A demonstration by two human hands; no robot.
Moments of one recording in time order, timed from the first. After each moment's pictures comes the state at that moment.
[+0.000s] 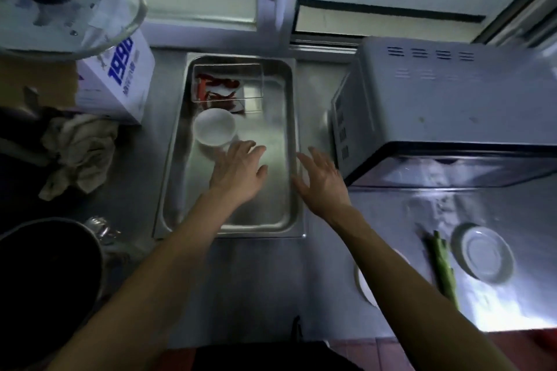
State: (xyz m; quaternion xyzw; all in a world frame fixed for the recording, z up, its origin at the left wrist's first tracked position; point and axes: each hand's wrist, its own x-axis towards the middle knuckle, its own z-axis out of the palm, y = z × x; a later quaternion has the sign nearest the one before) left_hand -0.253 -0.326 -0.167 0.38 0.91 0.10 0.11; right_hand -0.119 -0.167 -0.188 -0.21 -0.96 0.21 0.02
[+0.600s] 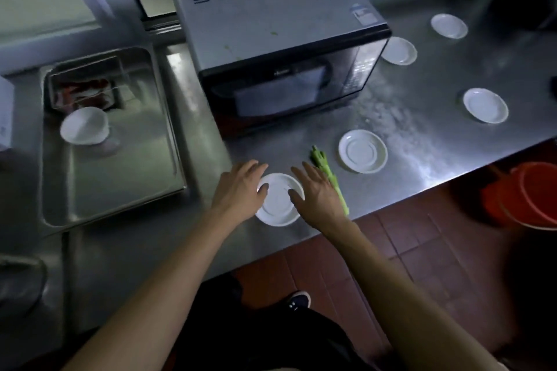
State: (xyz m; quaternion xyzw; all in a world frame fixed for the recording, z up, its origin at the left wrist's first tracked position) left_hand 0.032 -0.211 -0.188 0.53 0.83 0.06 0.14; right_hand 0.201 -0.103 -0.211 -0.36 -0.91 0.23 0.04
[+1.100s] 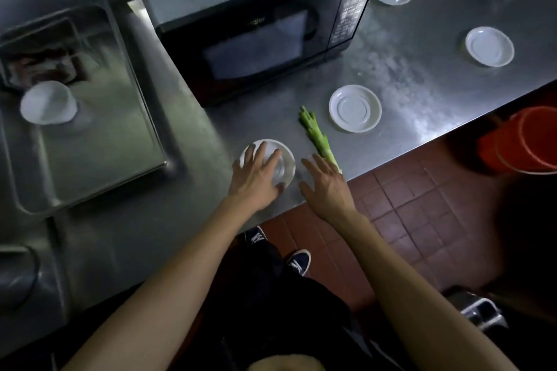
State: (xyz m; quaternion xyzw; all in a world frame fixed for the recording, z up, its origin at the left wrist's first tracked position) left_hand 0.088 -0.201 -0.235 0.57 0.80 -0.02 0.17; right_hand 0.262 -0.120 -0.246 -0.41 -0.88 0.26 0.01
